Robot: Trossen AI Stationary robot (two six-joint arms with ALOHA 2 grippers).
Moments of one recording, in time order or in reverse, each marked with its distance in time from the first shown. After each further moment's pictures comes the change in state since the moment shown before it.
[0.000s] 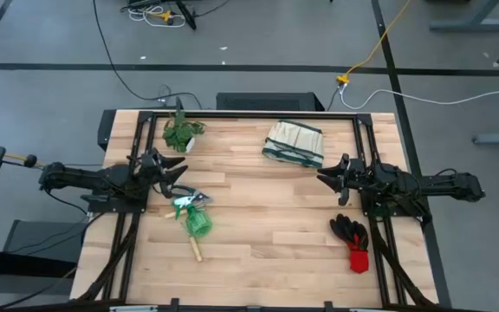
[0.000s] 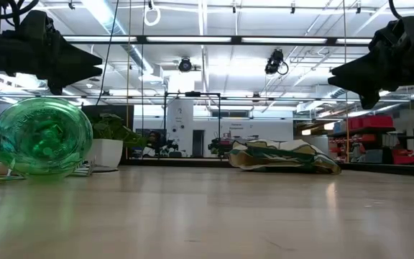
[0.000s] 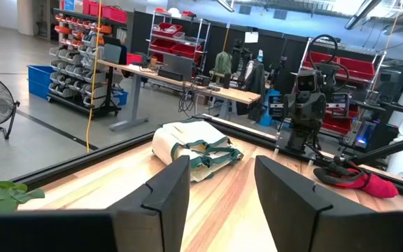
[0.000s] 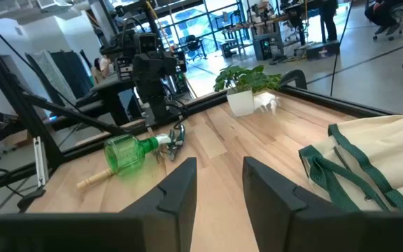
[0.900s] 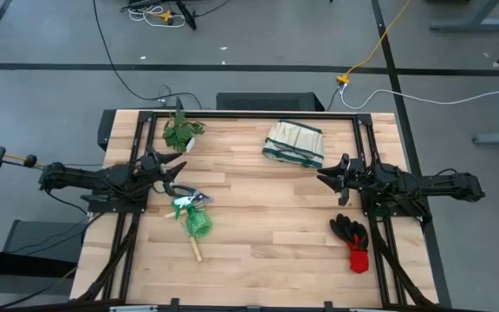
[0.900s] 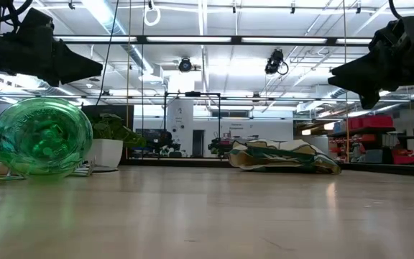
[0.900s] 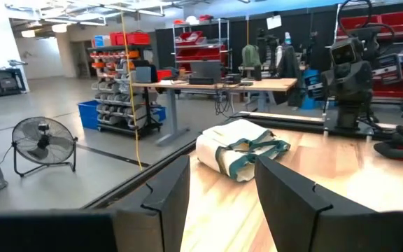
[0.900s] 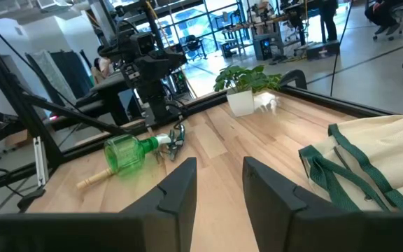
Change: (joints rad) left arm 0.001 0.000 0.000 0.000 -0.095 0.262; right arm 0.000 0.000 0.000 0.000 -0.002 0.000
